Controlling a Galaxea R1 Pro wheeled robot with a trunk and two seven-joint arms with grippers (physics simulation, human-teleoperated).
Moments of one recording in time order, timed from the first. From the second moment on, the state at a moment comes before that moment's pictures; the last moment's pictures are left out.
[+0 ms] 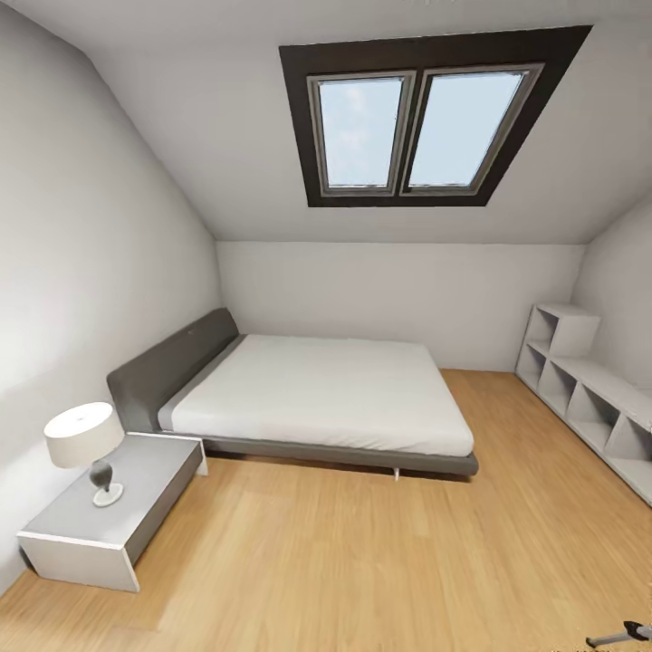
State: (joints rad) left arm -0.19 -0.01 0.13 -0.01 0.42 -0.03 0.07; right arm -0.16 -0.11 -0.34 0.03 0.39 -0.04 0.17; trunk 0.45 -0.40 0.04
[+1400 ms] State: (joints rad) left arm -0.19 -0.01 0.13 -0.01 0.42 -0.02 0.07; right arm -0.16 -0.11 -0.34 0.03 0.39 -0.04 0.17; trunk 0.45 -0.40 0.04
